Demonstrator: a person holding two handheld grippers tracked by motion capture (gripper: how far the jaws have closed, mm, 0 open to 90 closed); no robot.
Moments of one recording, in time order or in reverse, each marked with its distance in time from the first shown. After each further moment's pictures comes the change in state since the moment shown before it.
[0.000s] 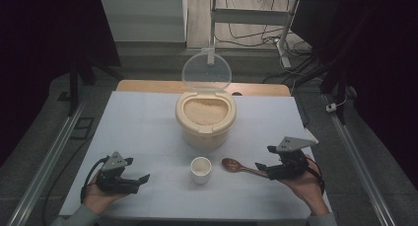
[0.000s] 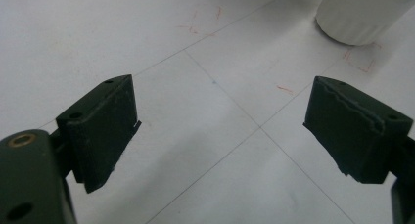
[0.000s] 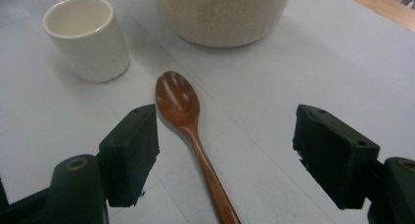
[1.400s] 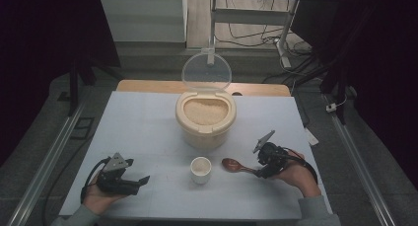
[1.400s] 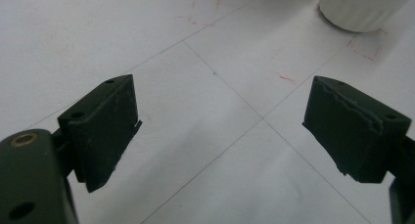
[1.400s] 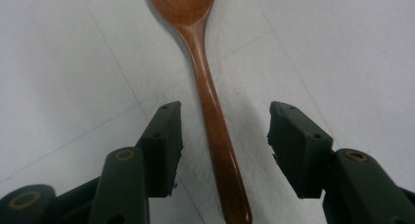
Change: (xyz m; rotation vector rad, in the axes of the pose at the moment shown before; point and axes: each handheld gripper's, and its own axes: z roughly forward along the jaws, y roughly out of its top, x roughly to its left) left arm 0.000 -0.003 0.002 0.025 0.002 0.022; right arm -0.015 0.002 0.067 0.543 0.138 -0.138
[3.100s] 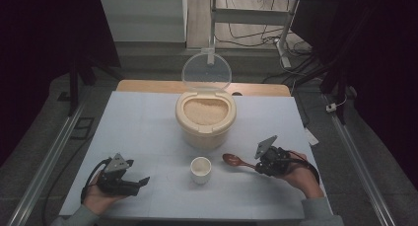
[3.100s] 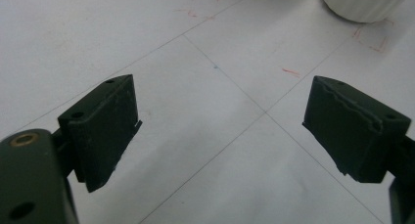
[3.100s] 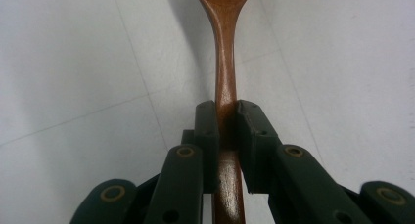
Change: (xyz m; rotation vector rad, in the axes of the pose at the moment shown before) left arm 0.000 -0.002 0.002 0.016 0.006 0.014; right arm 0.009 -0.006 -0.010 -0.078 -0.040 -0.187
